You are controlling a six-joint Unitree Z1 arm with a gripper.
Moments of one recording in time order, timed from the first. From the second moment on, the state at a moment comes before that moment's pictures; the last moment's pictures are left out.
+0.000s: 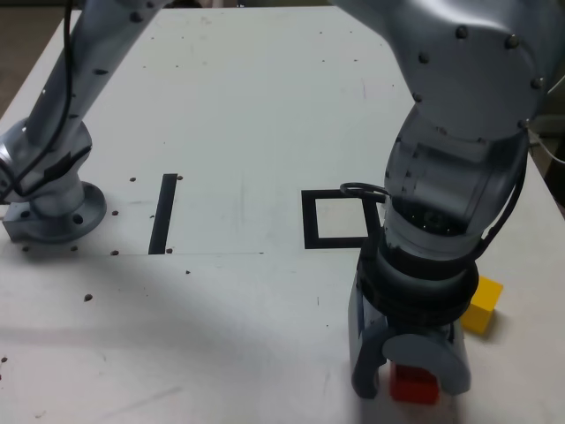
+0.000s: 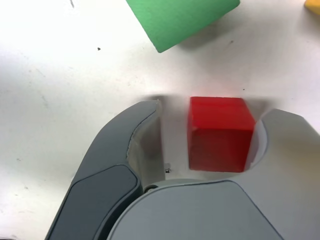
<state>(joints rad) -0.54 2.32 -1.96 1.26 -0.06 -0.47</state>
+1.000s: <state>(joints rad) -0.56 2.23 -1.90 1.17 -0.01 -0.50</state>
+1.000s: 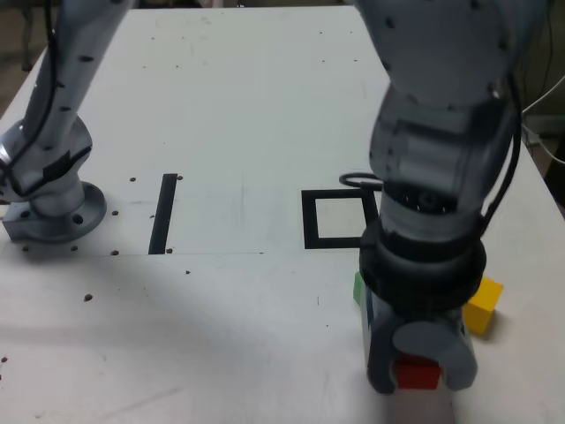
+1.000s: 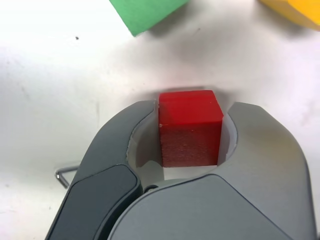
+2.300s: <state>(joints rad) -0.20 1.89 -1.44 1.18 0.02 -0.21</state>
